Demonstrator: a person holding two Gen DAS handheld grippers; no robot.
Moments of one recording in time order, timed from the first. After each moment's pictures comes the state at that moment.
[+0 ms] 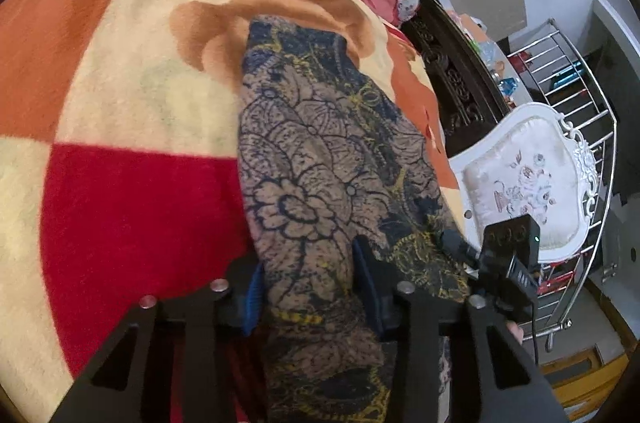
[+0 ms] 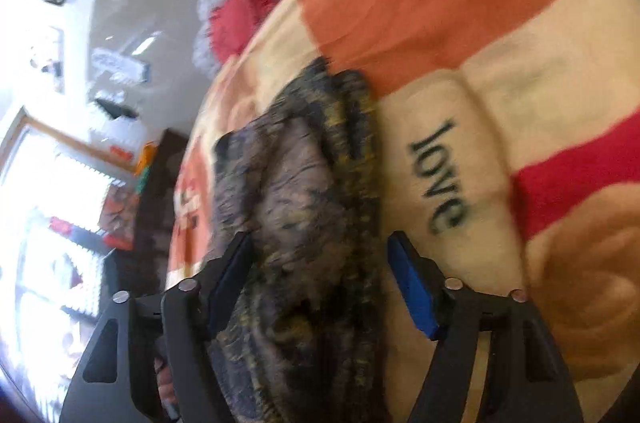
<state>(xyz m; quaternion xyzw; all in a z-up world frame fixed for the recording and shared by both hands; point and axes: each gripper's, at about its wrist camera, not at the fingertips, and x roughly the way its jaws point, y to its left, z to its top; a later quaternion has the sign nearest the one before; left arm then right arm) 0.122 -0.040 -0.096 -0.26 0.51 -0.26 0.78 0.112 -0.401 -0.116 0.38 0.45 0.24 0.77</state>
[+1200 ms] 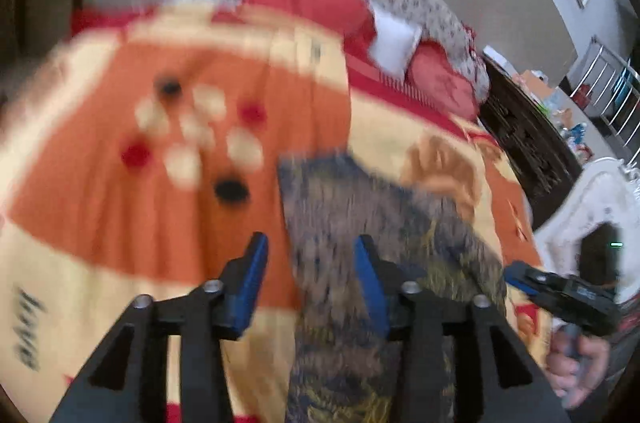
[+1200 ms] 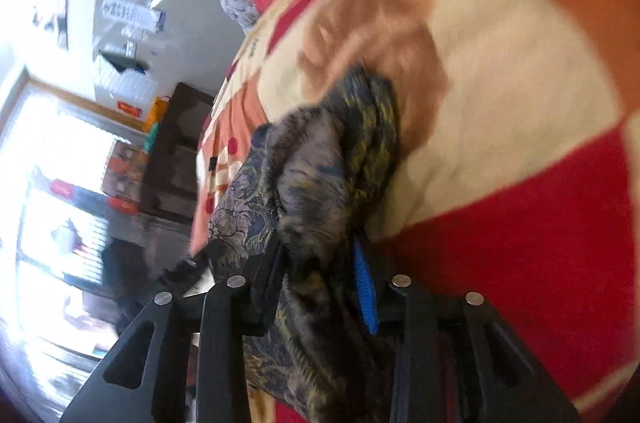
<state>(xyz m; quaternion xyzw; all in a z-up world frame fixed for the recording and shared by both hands) 0.137 0.116 -0.008 -0.17 0.39 -0.08 0.90 0.172 -0.241 -0.048 0.27 0.47 0.23 0.81</state>
